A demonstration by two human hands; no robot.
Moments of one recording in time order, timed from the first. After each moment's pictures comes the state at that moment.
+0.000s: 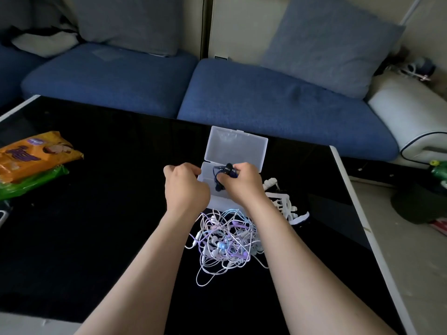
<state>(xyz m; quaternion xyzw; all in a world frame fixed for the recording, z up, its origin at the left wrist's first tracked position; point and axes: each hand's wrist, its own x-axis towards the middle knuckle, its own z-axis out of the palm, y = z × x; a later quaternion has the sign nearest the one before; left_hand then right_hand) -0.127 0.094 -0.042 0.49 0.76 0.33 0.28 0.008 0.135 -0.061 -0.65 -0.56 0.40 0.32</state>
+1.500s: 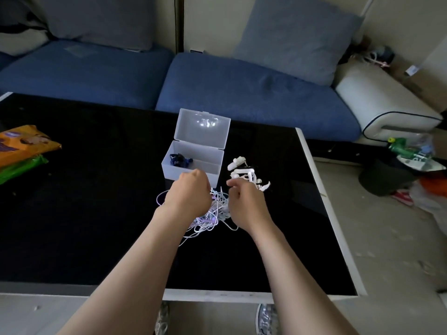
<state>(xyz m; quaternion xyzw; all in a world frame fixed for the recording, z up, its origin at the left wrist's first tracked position) -0.071 0.034 -0.035 0.68 0.69 0.11 0.23 0.079 0.010 -0.051 -0.71 -0.59 0.31 0.25</state>
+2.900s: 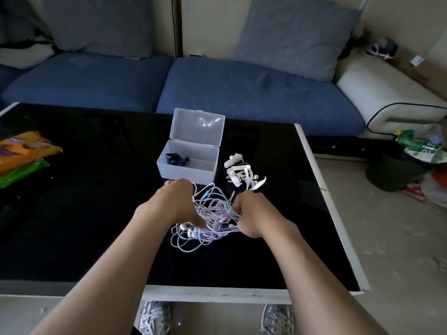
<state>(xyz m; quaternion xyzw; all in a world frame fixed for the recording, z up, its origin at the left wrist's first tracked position) -0.080 0.022 -0.037 0.67 0.69 -0.06 0.26 0.116 -0.007 -0.042 -0.68 -0.67 0.29 -0.02</state>
